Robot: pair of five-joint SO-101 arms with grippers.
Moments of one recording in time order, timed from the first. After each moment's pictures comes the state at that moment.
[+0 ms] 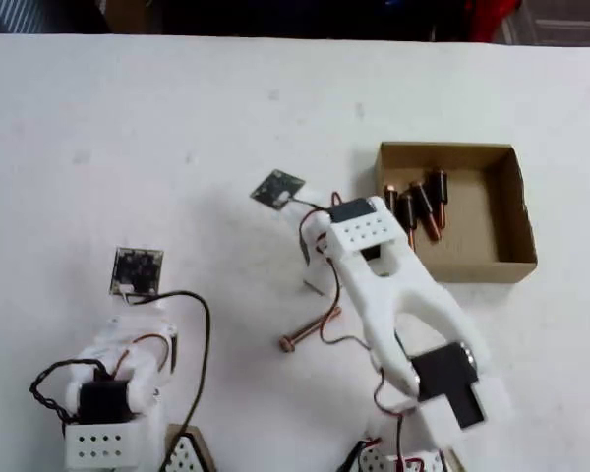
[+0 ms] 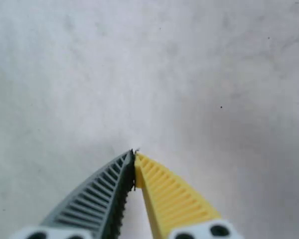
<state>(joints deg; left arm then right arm) -8.4 -103.7 97.1 73.2 -3.1 -24.2 -0.6 29.0 63.7 35.7</state>
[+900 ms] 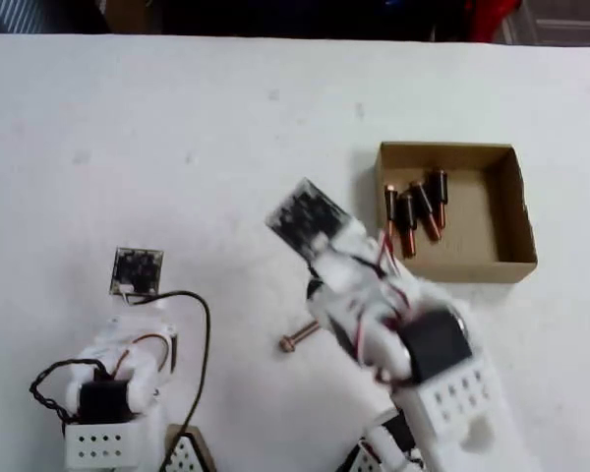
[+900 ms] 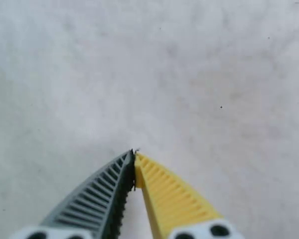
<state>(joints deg) -8.4 -103.7 97.1 73.2 -3.1 -31.1 -57.7 39.0 79.3 25.0</state>
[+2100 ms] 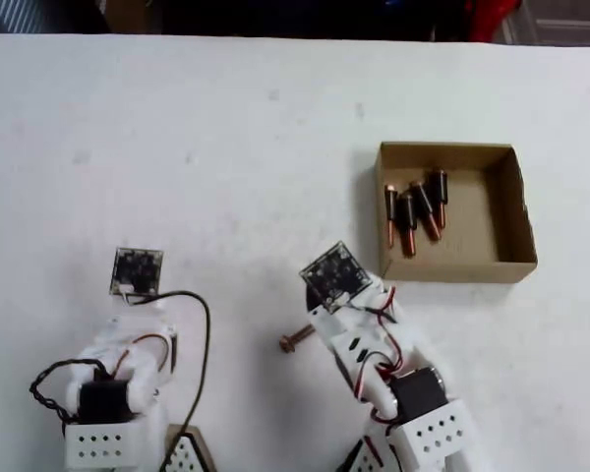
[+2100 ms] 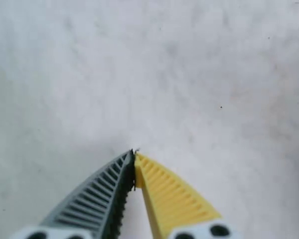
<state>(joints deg) -8.4 -103.7 97.1 73.2 -3.1 -27.8 -86.2 86.1 43.8 20.0</state>
